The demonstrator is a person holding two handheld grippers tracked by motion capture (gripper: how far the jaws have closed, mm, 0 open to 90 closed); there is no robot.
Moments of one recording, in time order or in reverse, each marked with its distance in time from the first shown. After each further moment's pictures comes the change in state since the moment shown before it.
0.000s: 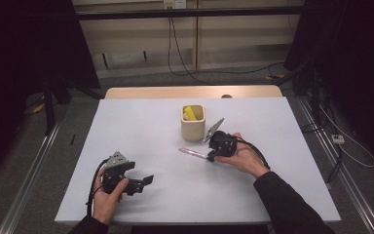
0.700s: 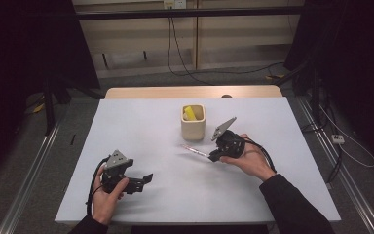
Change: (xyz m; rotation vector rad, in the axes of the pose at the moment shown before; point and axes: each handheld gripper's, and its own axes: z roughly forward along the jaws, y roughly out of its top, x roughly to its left) left arm -0.008 0.009 -0.004 -0.024 0.044 0.074; right arm 0.008 -0.013 -0.027 -0.128 0.040 0.042
